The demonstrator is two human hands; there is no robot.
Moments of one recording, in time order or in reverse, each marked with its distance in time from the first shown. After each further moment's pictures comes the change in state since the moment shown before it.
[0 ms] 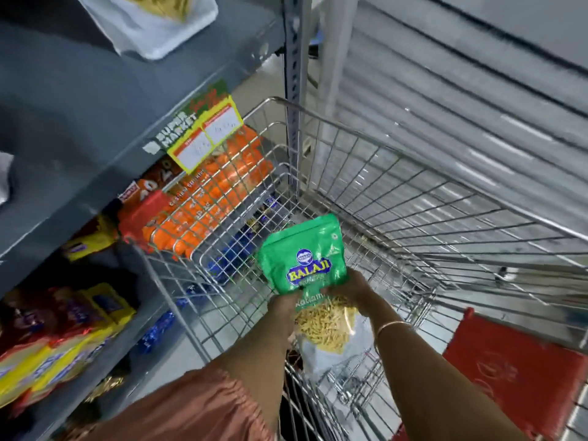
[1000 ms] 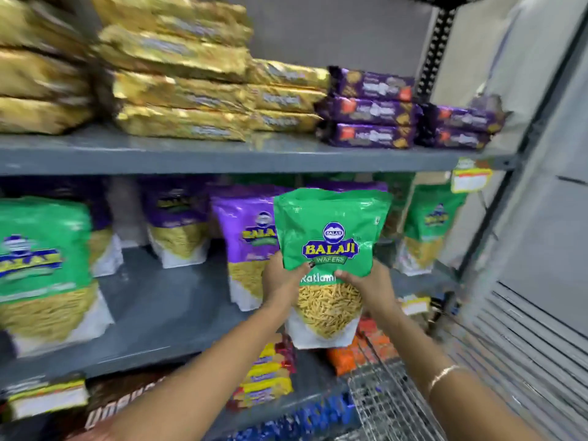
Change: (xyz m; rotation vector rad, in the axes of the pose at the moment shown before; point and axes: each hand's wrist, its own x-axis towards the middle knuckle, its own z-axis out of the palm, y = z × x) left_hand -0.415 0.002 -0.365 -0.424 0.498 1.311; right_hand -0.410 -0.270 0.218 0.074 0.036 -1.209
